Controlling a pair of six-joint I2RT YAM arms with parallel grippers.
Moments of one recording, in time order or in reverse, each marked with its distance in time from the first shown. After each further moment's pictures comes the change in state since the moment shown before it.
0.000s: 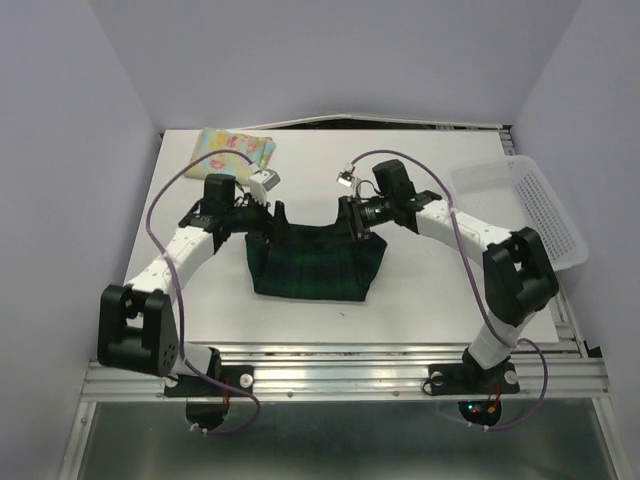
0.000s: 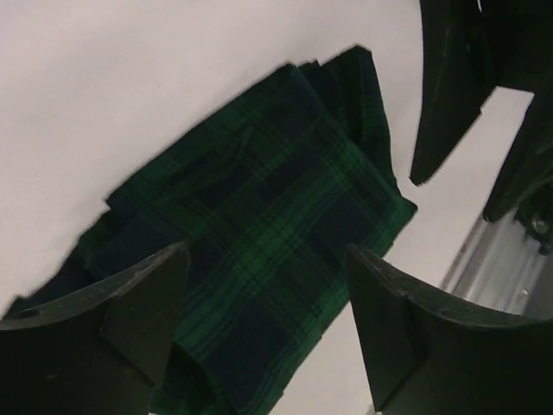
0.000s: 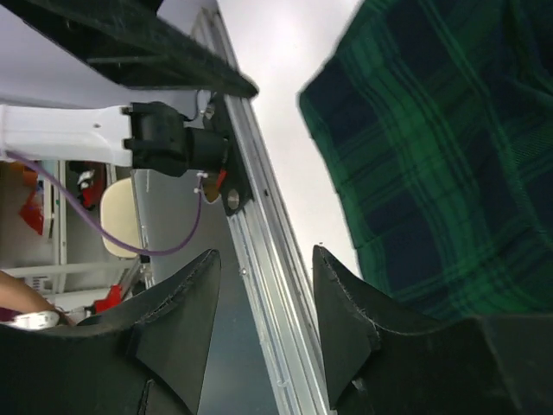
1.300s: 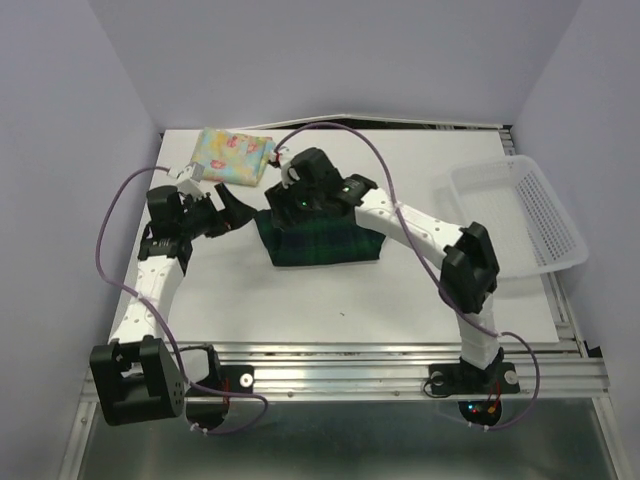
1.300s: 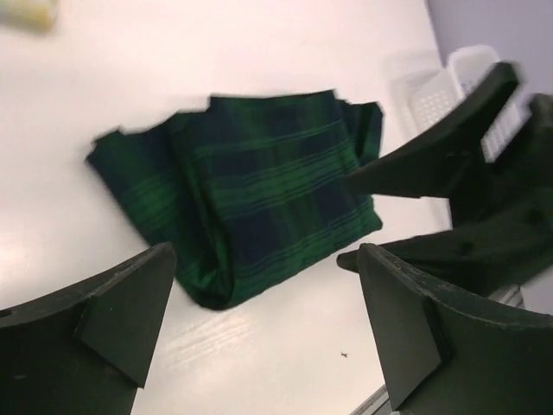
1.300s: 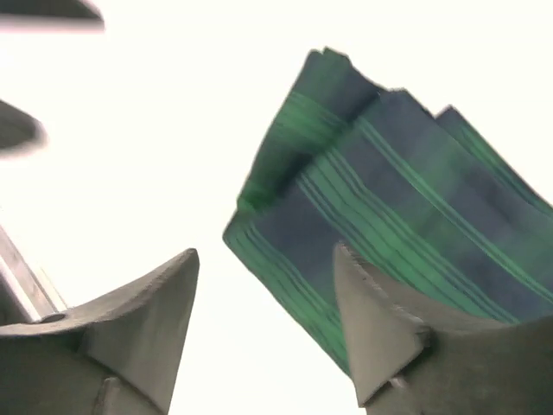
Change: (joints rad) left arm 0.294 -0.171 -0.109 0.161 -0.072 -0.468; right arm 0.279 0.272 0.518 -0.217 0.854 -0.279
